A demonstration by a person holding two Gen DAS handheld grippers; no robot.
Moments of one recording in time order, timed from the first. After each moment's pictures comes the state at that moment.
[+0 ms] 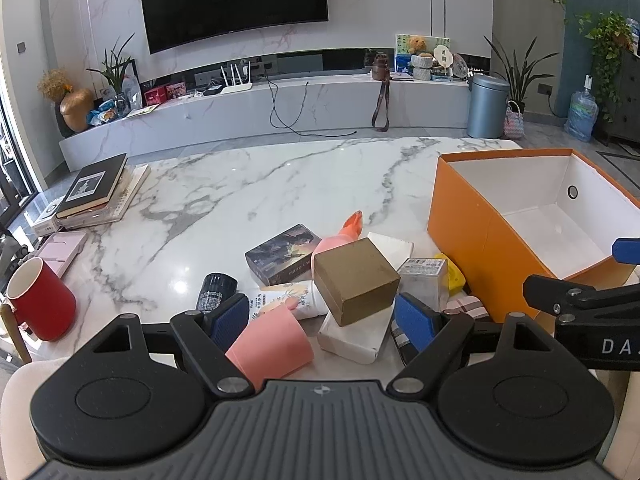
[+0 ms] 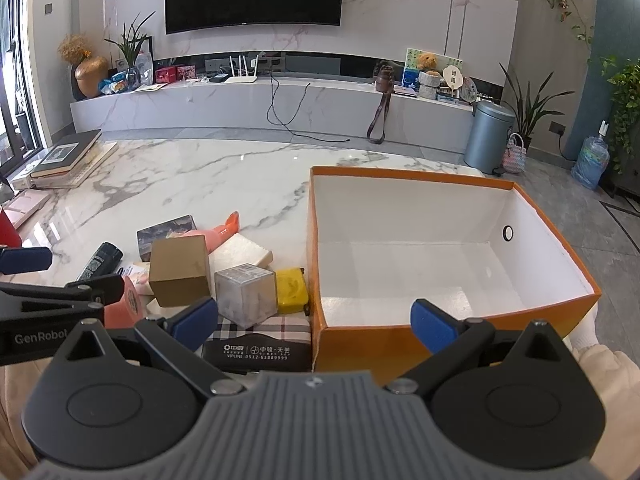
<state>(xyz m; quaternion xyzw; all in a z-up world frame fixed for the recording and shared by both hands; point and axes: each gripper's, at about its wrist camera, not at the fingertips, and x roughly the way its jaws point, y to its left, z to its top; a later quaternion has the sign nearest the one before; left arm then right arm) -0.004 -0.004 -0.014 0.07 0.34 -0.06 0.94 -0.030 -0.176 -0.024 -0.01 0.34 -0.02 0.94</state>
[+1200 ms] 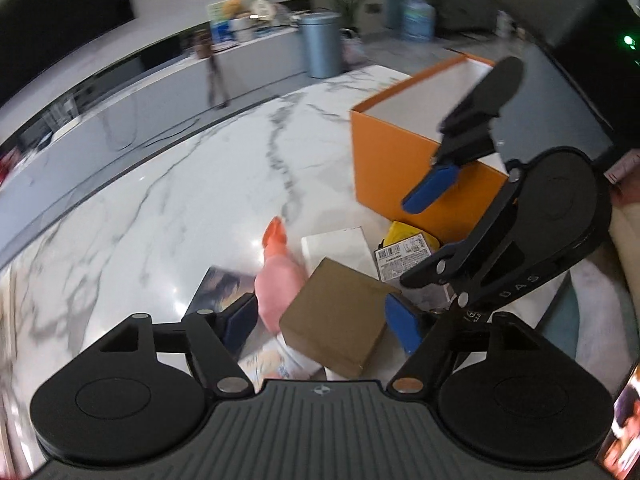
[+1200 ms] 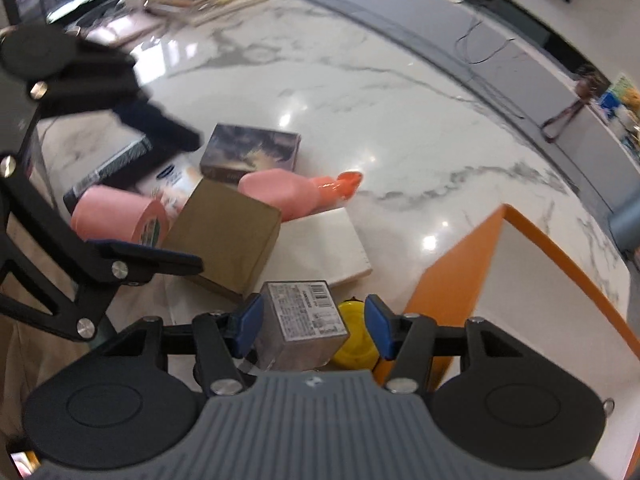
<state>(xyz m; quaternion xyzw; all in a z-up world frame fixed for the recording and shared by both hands) 0.102 0.001 -0.041 0.22 0.37 -0.32 0.84 0.129 -0.129 -0.070 -0.21 0.48 0.24 0.82</state>
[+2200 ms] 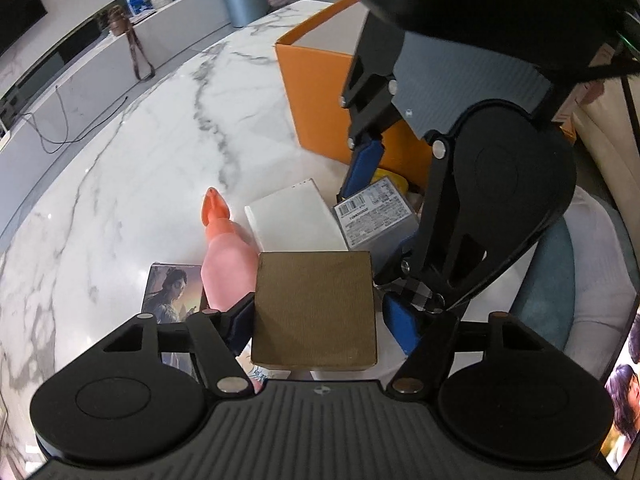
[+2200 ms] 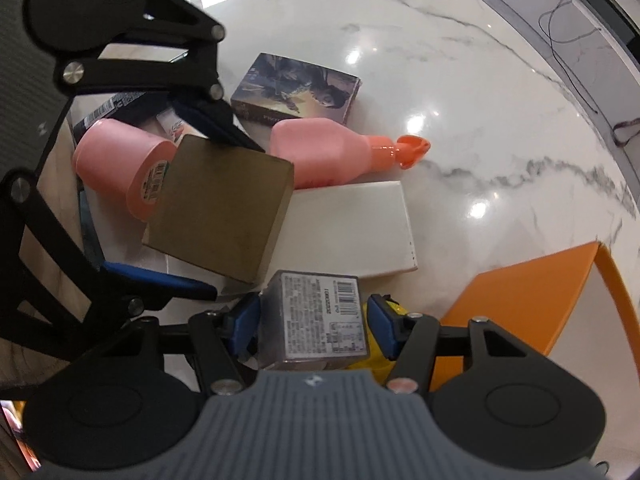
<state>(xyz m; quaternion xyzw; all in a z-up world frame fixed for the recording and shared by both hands) 0.128 -0.031 -0.076 0.30 0.43 -0.38 0.76 0.163 -0.110 -0.098 -0.26 0.56 0.31 0.73</state>
